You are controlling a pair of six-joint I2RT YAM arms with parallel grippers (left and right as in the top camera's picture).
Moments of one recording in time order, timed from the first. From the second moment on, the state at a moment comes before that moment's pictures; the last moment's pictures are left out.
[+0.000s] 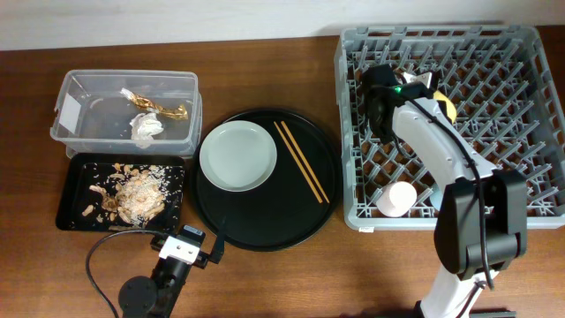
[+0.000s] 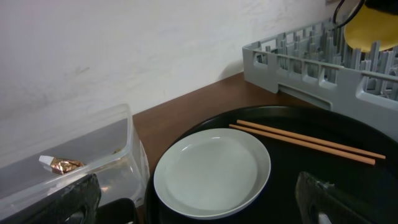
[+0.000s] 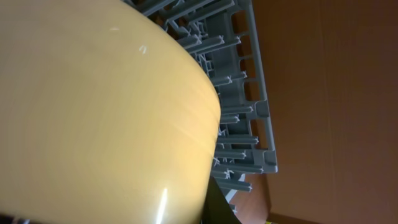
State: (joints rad) left arm -0.07 0.01 0.02 -0.06 0.31 0.25; right arm 0.19 1.93 1.51 -1.05 1.03 0.29
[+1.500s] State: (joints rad) left arm -0.07 0.01 0.02 -0.06 0.31 0.25; right arm 0.08 2.12 1.99 -1.31 0.99 0.34
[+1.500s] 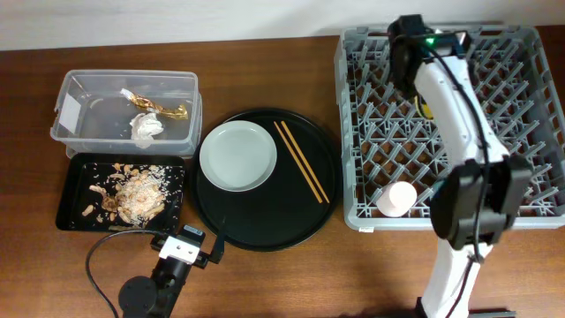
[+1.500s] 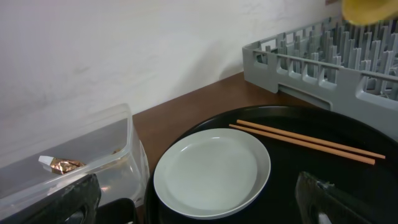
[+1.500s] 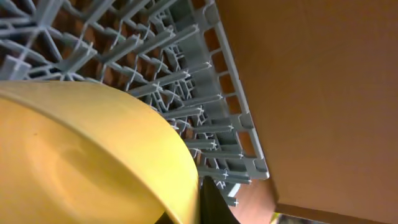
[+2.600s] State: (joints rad) left arm -0.07 0.01 0.02 -0.06 0.31 0.25; right arm 0.21 2.20 1.92 -1.50 1.09 0.46
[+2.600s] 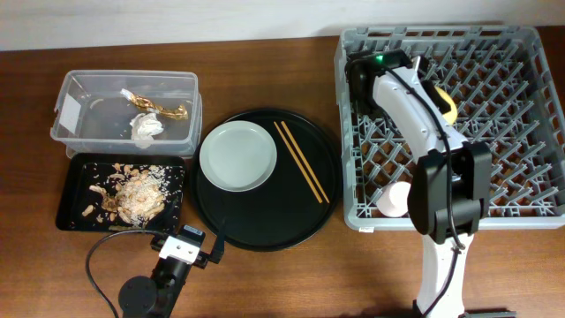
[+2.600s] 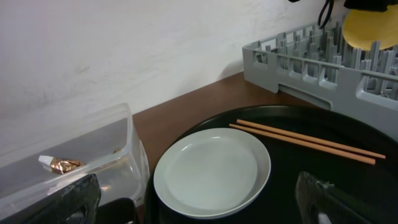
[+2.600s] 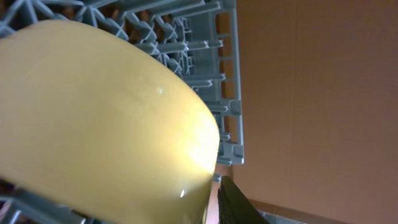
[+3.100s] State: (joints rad) left arm -0.07 0.01 0.02 -0.05 0.31 0.25; right arm 0.56 2.03 1.68 -1.11 -0.17 0.14
